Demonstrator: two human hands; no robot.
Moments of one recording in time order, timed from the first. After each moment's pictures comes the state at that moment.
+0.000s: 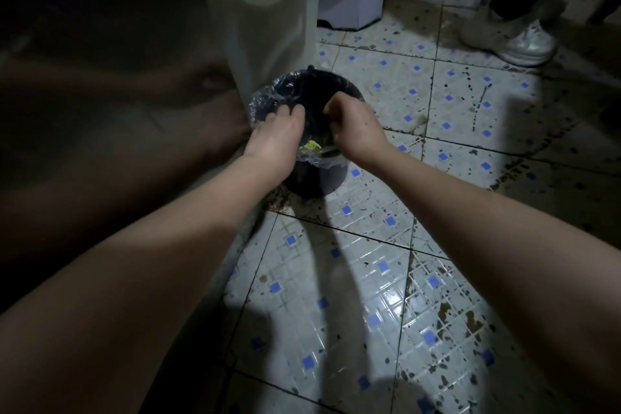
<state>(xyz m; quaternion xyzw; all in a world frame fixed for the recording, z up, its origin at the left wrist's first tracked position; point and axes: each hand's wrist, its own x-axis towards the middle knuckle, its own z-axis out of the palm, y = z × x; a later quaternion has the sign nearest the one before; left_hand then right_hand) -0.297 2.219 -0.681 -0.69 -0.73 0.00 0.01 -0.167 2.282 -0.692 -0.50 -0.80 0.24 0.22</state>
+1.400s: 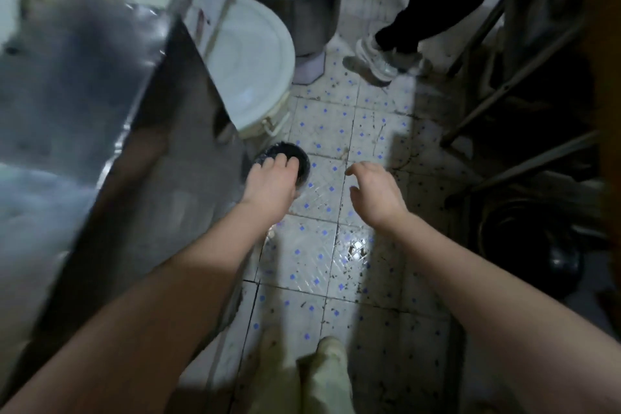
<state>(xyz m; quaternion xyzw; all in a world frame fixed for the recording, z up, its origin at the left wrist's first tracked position) -0.228 2.114 -0.193 -0.73 -0.68 0.11 -0.08 -0.041 2.137 -0.203 -0.58 -0.79 0.20 0.01</state>
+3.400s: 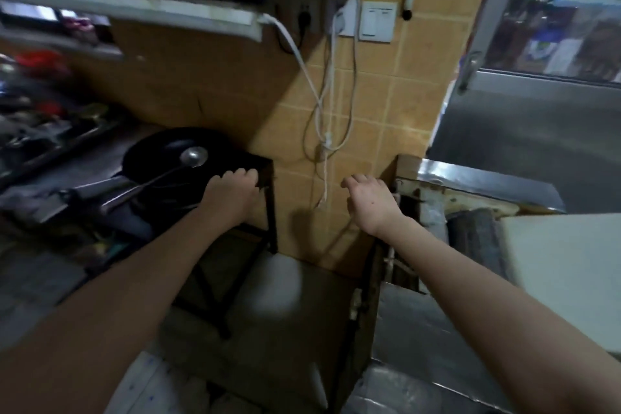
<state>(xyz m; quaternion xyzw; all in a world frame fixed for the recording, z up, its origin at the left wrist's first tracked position) -0.370 1.555 0.146 0.03 -0.99 0.06 0.14 -0.449 1.810 0.148 0.31 -0.94 0.05 0.09</state>
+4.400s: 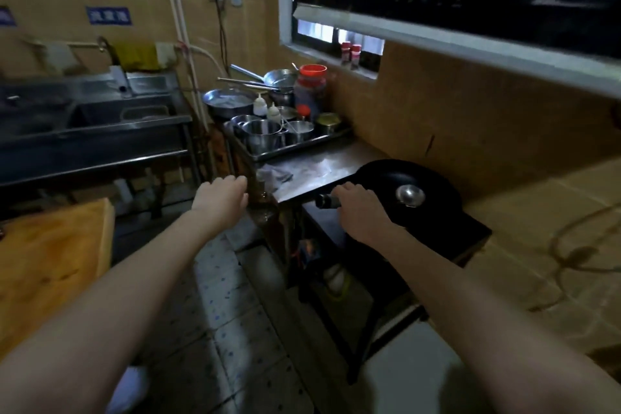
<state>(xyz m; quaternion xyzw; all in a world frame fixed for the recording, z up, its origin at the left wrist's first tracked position) -0.115 1.163 0.160 0.42 -0.90 0.08 0.09 -0.327 1.316 0.153 0.61 -0.78 0.10 0.09</state>
